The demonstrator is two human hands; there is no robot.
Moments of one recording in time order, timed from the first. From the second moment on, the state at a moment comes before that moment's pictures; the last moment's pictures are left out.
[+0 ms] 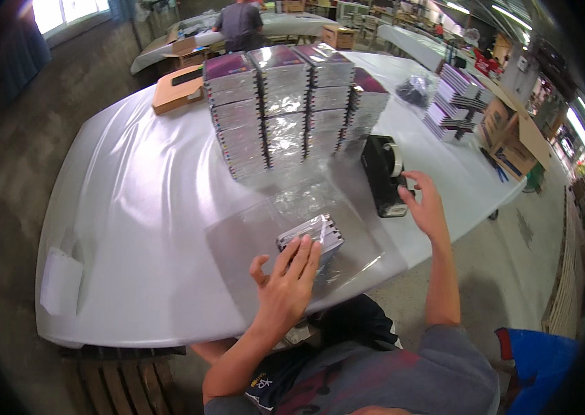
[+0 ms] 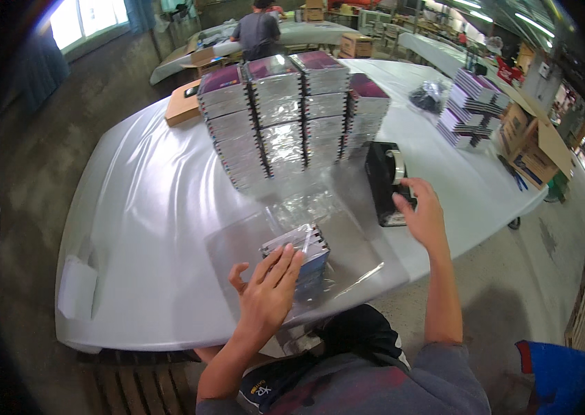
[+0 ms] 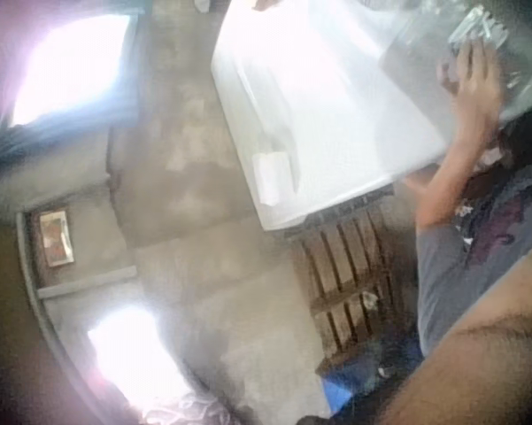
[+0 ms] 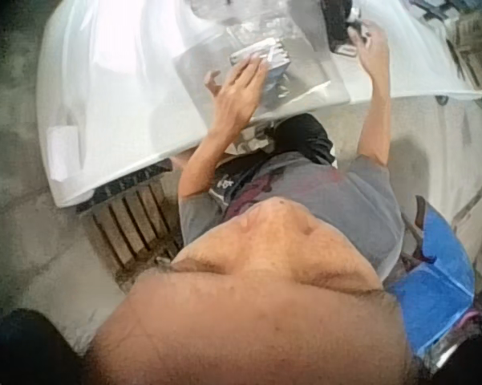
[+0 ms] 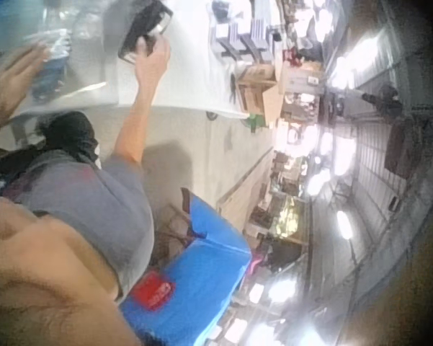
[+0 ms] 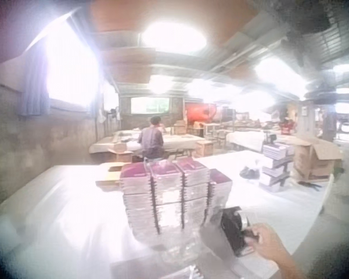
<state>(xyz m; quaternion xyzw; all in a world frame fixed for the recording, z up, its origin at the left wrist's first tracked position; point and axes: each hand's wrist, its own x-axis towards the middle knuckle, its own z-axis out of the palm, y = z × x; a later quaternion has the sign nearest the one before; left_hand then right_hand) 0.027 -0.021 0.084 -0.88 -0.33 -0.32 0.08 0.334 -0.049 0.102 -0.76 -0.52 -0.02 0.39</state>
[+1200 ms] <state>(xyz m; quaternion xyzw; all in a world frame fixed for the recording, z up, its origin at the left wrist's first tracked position) 0.030 -0.018 0.091 -0.88 -0.31 -0.37 -0.01 0.346 -0.100 0.048 -0.79 -0.45 -0.23 0.34</state>
